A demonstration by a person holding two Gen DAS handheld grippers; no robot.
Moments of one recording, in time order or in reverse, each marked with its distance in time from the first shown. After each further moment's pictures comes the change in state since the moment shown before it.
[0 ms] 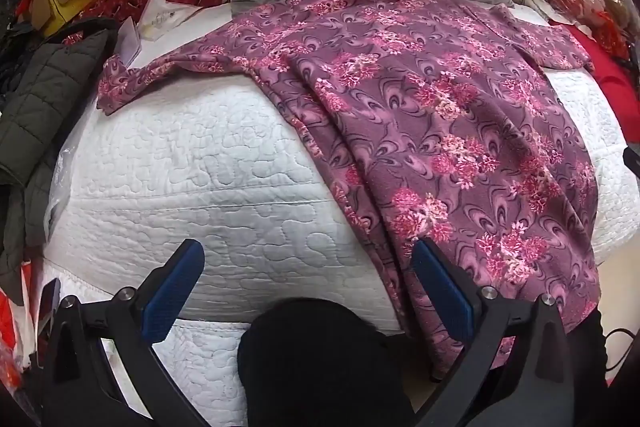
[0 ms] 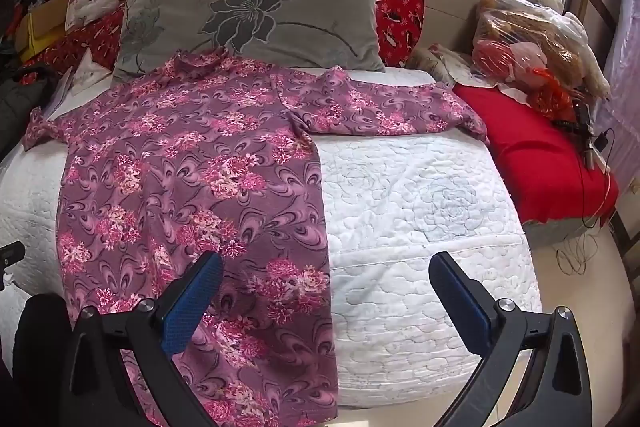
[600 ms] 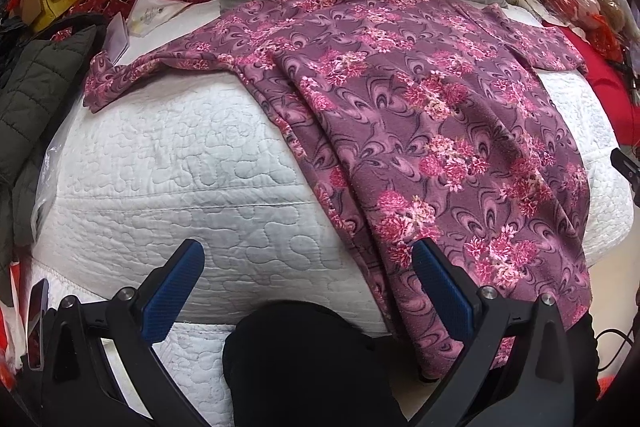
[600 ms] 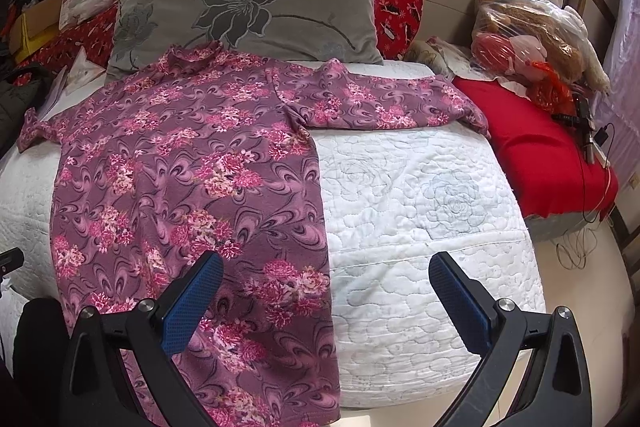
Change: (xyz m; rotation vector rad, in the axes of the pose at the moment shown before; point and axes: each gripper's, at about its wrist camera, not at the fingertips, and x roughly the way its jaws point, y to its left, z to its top) left arm 0.005 -0.003 0.003 0.002 0.011 -0.043; right arm 0.011 0.000 0.002 0.012 0.023 -0.008
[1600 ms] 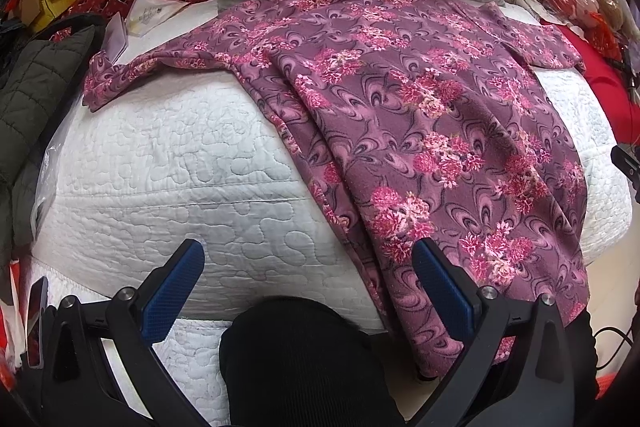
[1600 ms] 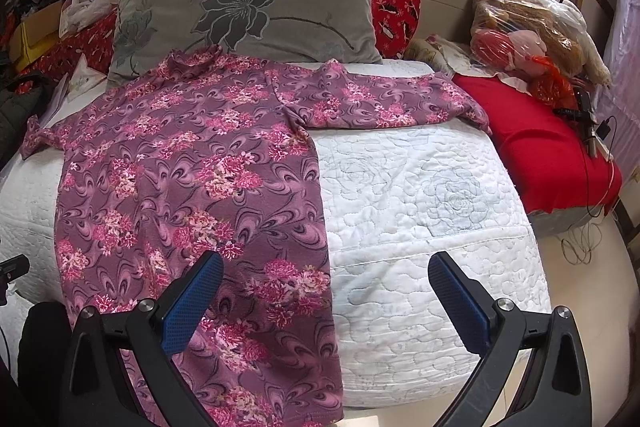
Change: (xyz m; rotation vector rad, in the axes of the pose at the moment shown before) left arm -0.004 -0.004 -0.002 0.005 0.002 -0.001; right arm -0.003 -0.004 -0.001 0.021 -0.005 0.020
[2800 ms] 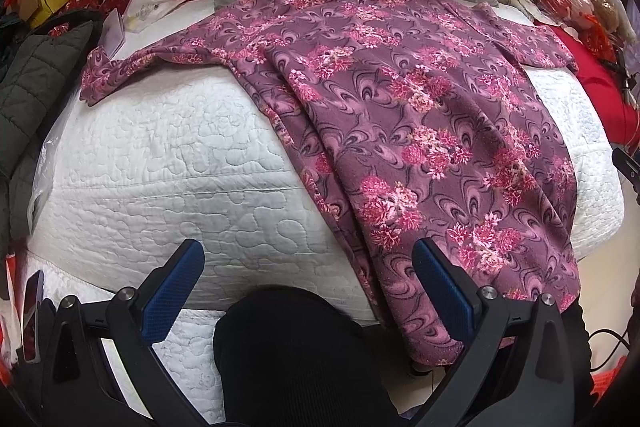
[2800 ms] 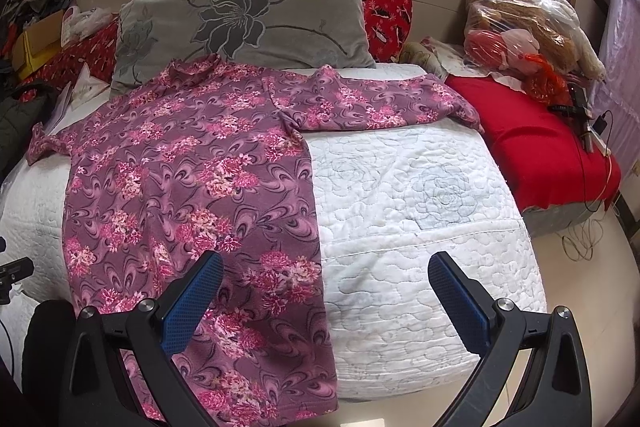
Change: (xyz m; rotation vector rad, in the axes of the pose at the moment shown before) left arm -0.007 -0.002 -0.006 -0.008 0.012 -0.026; right arm -0.016 -0.014 -0.009 0.024 -0.023 0.012
